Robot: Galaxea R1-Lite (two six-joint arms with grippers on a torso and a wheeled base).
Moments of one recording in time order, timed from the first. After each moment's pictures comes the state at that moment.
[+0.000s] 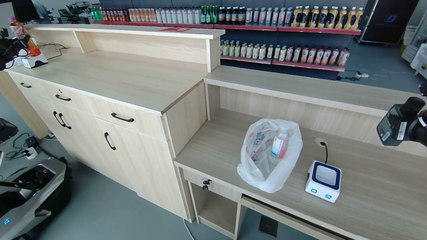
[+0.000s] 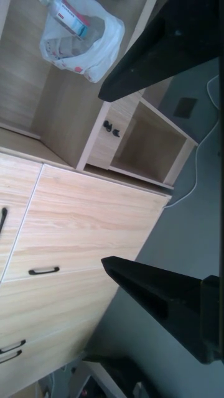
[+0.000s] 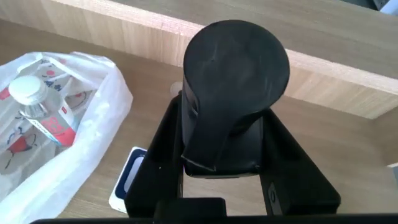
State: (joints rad) left arm 0.00 0.00 -0.01 -0.02 -0.01 -0.11; right arm -0.16 1.55 -0.60 -0.84 -0.15 -0.15
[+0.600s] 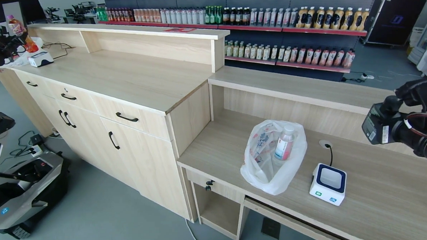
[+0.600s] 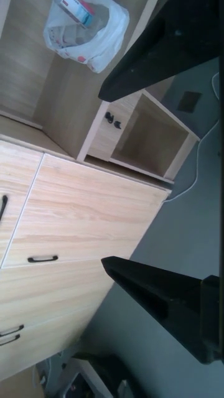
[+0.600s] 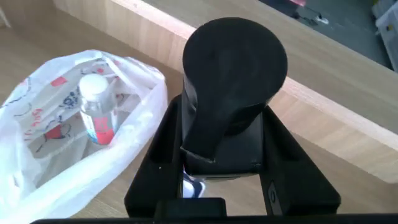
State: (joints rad) left arm 0.00 0.00 -0.01 -0.02 -0.01 -0.11; right arm -0.01 1.57 -0.58 -0.91 -0.15 -0.31
